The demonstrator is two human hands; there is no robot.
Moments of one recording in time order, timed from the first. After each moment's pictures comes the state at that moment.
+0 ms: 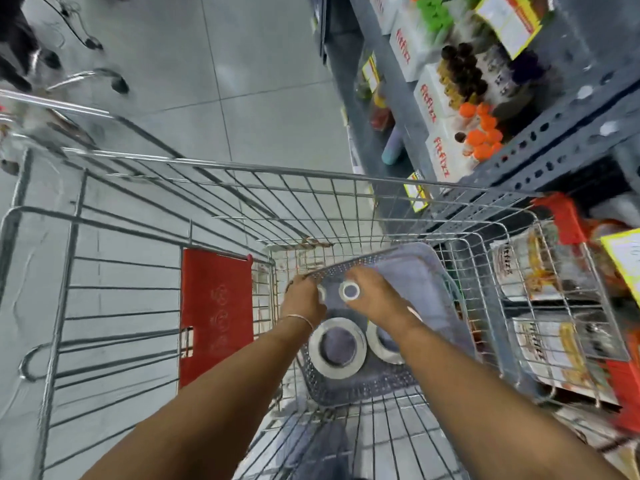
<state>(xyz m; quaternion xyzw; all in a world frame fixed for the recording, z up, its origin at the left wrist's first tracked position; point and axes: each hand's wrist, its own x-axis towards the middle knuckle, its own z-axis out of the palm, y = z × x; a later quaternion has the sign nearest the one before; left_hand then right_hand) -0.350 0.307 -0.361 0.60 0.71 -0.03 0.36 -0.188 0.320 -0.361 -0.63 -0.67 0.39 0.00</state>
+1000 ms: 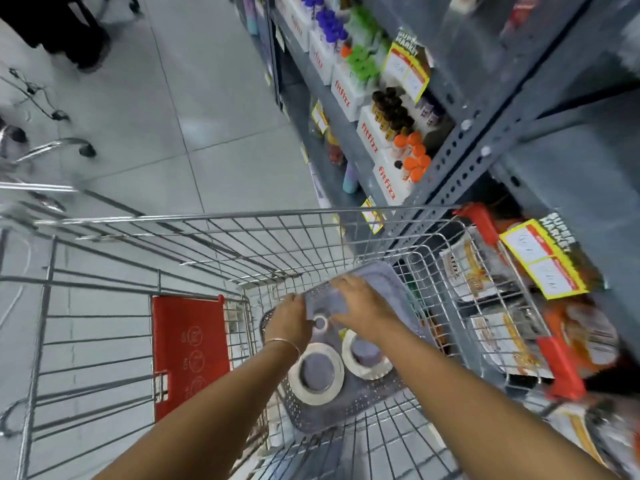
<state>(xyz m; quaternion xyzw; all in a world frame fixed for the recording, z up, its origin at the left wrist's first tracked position) -0.323 0.310 -0.317 0.67 0.67 -0.01 0.33 -0.155 0.315 -0.294 -0.63 -0.72 0.30 0.02</state>
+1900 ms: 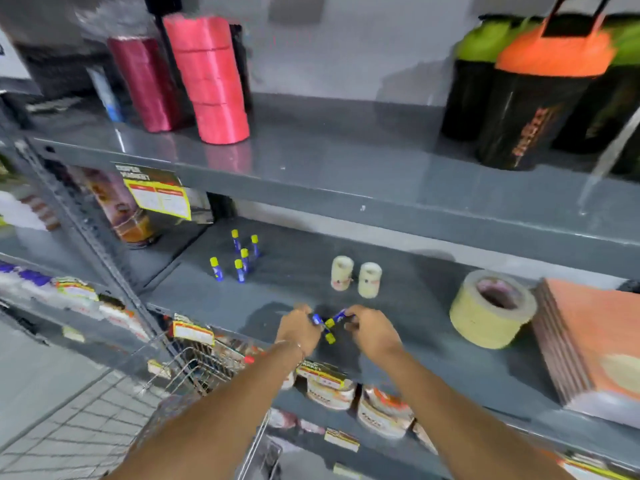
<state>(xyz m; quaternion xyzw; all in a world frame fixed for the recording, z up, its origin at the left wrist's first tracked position) 0.067 0.105 -0.031 0.86 0.35 0.02 0.36 0.157 -0.039 -0.029 -0.91 -0.31 0.13 0.25</state>
